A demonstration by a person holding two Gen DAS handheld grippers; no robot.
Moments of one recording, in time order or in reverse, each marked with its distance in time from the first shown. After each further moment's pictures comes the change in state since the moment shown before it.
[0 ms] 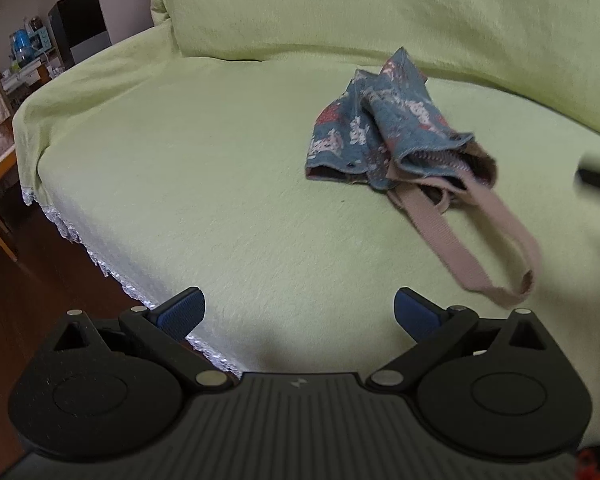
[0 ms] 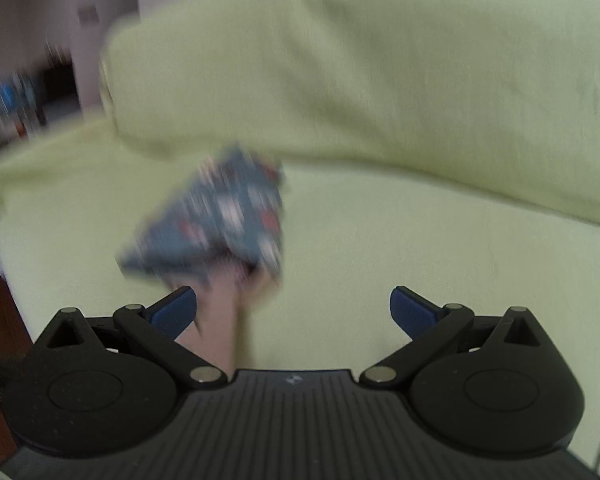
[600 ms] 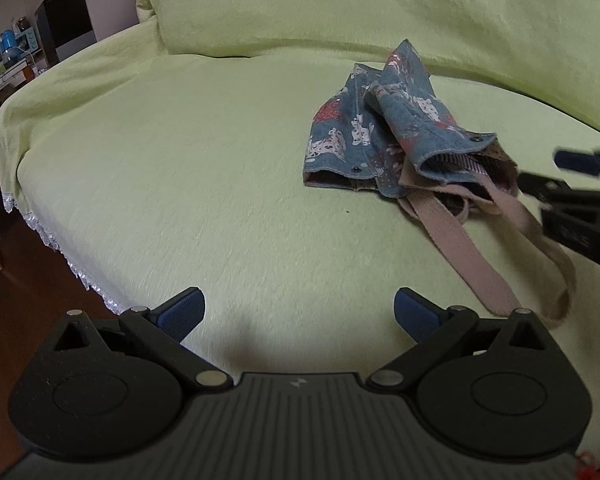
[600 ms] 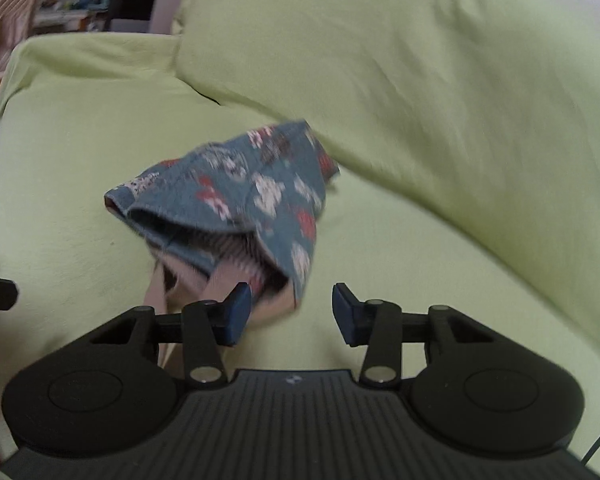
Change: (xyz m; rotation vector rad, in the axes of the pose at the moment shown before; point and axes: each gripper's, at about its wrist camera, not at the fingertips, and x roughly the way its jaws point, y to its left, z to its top) left arm 0.043 0.008 0.016 0.004 -0.004 -0.056; right arm 0.100 0.052 -0.011 -0.489 0.058 -0.002
